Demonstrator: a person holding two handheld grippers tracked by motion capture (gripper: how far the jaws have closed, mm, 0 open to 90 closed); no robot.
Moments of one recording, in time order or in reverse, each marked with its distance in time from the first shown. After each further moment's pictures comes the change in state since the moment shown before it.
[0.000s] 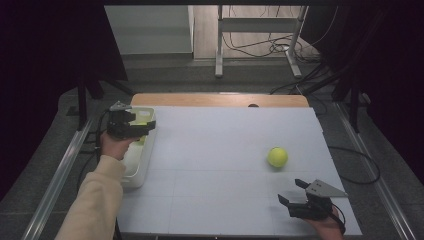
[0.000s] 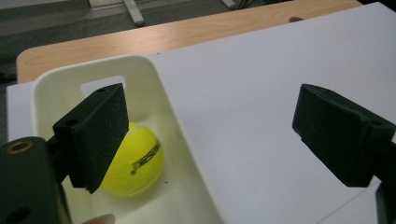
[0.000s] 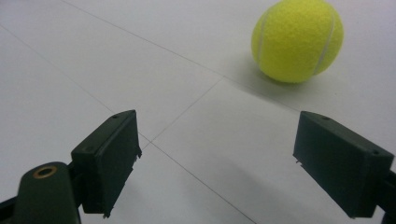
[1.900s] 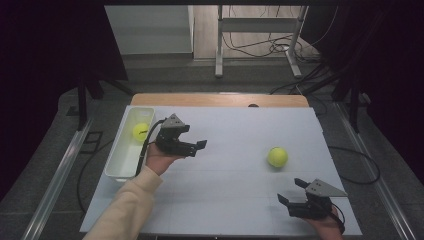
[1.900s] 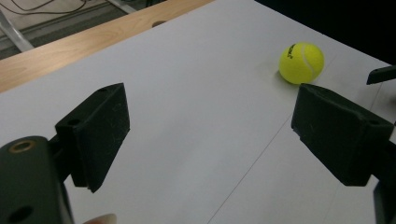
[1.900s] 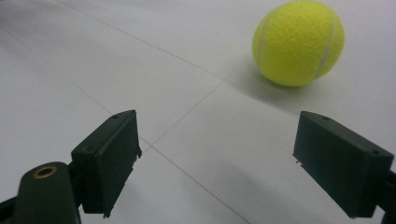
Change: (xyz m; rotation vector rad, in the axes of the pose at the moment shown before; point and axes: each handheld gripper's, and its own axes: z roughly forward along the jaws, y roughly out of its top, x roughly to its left) left arm -0.130 0.005 0.037 -0.010 -0.302 0.228; right arm 0.000 0.001 0.001 -0.007 0.005 -0.001
